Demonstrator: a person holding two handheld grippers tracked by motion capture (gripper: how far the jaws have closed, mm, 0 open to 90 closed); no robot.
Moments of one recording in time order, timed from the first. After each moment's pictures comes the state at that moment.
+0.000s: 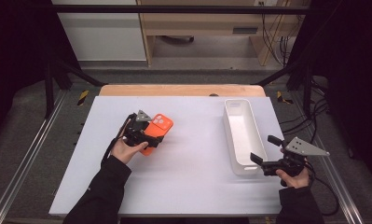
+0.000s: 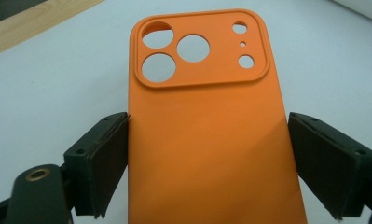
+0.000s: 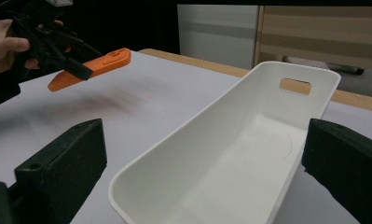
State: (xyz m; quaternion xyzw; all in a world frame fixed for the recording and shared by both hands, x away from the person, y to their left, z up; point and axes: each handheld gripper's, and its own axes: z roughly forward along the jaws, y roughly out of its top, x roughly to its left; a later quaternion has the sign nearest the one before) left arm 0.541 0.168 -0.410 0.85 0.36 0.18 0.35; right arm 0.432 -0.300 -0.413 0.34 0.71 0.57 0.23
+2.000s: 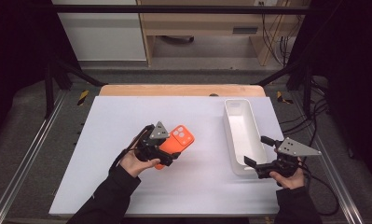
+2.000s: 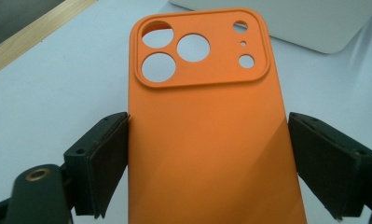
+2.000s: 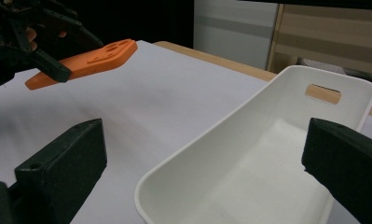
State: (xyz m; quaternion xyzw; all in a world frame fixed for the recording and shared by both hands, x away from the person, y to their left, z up) left arm 0.485 0.122 -0.389 0.88 0.24 0.15 0.38; right arm 0.430 -0.281 -0.409 0.31 0.74 0.56 0.22
